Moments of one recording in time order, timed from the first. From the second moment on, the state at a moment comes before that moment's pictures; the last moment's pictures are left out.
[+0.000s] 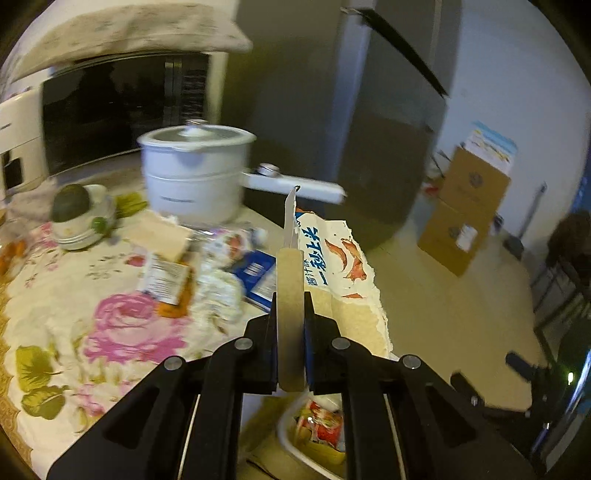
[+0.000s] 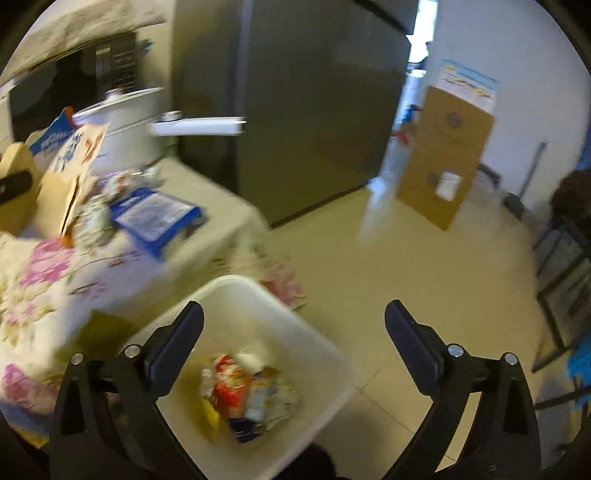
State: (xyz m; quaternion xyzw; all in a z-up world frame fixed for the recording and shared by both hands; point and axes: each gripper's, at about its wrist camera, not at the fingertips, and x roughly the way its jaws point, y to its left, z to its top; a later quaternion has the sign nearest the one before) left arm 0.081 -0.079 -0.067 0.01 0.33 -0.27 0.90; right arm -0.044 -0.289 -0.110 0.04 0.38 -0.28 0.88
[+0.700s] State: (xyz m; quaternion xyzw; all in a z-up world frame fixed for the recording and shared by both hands) left arm 0.057 -0.169 -0.153 0.10 0.44 -0.35 0.82; right arm -0.075 -0.350 -0.126 0.13 0.40 -0.35 0.83
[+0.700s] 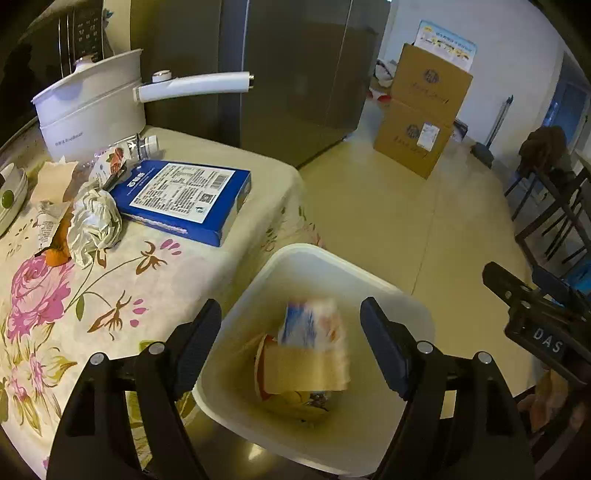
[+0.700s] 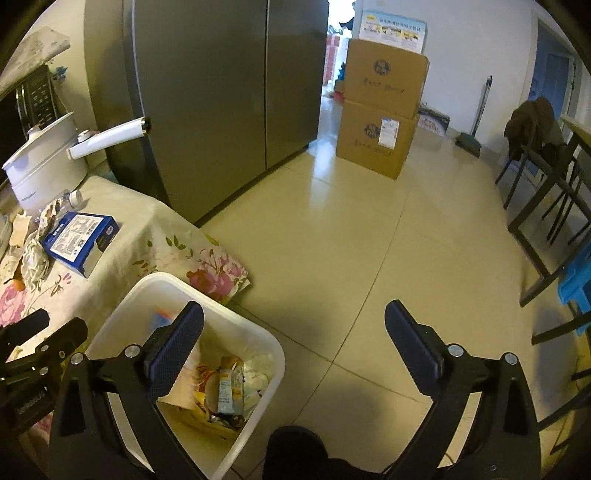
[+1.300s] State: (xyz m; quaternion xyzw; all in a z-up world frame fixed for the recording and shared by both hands) left arm 0.214 -0.054 -0.115 -0.01 0.41 -0.16 0.90; right arm -0.042 -0.325 -0.142 0.14 0.44 -0.30 0.83
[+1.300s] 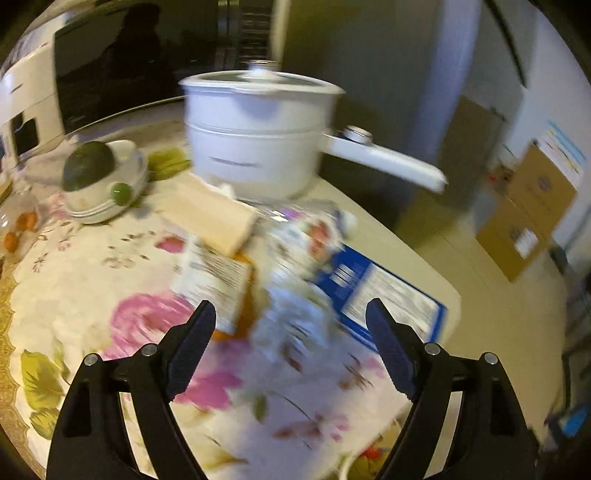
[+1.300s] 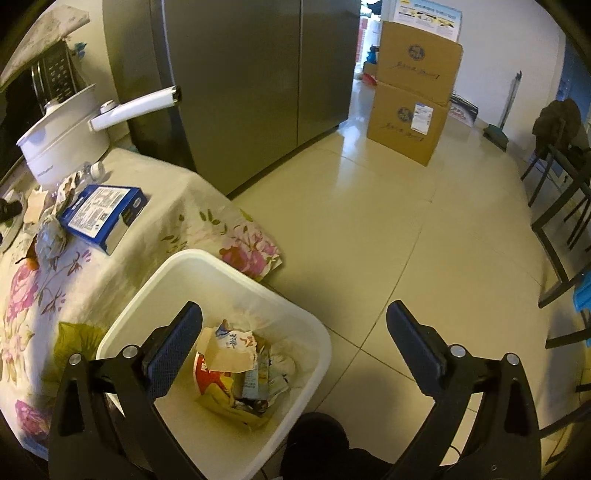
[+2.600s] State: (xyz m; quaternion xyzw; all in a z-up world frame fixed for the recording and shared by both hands) left arm 0.237 0.084 -0.089 -0.16 0.39 -0.12 0.90; right arm 0.099 -0.220 -0.117 0.07 0.45 -0.12 0.88
